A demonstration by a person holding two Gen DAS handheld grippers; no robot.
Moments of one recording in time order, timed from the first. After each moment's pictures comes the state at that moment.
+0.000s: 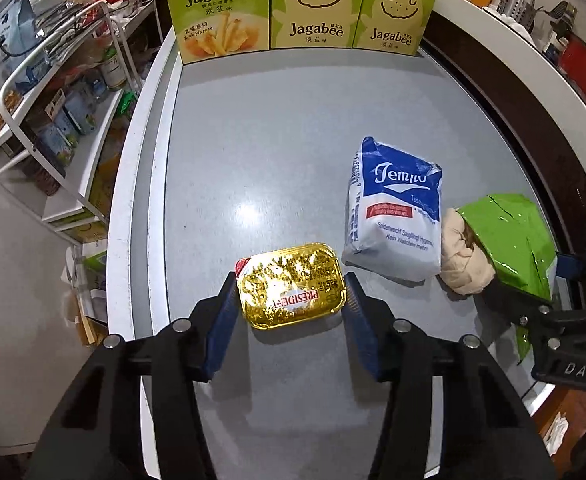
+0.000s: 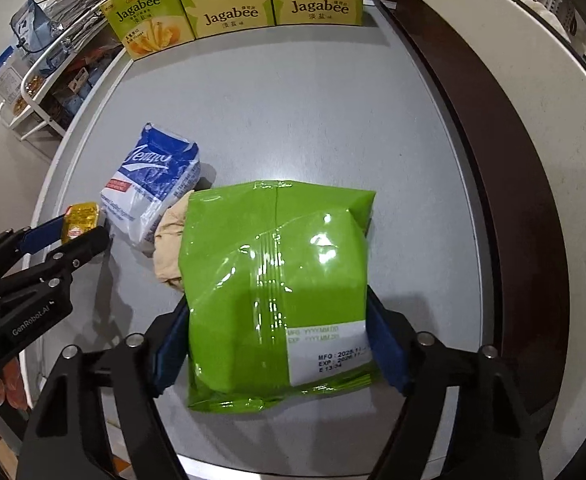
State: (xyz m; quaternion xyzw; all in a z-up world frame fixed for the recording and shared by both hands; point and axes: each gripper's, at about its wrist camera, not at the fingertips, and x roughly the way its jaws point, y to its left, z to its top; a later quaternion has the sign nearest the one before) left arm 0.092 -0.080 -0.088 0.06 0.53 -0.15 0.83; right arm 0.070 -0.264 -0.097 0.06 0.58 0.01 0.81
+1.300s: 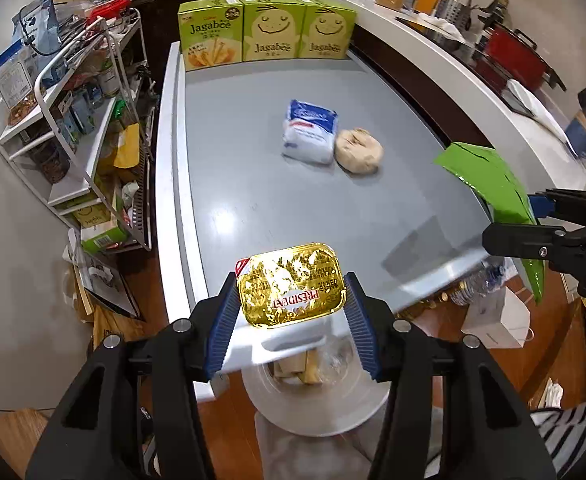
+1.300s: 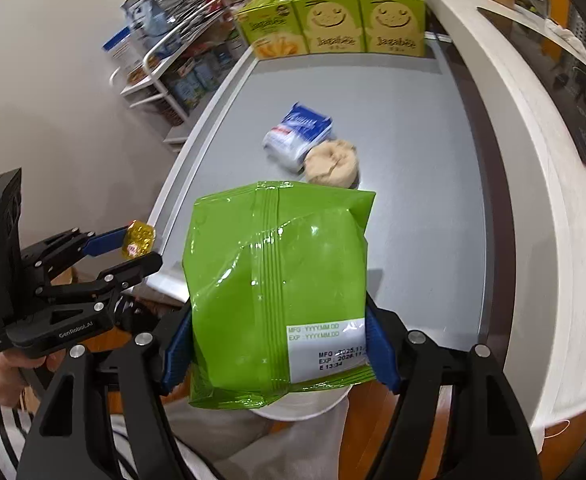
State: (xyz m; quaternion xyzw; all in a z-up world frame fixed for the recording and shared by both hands) left arm -0.045 -0.037 -0.031 0.06 0.50 -0.22 0.84; right arm -0.048 -0.242 -0.015 0.07 0.55 0.16 0.81
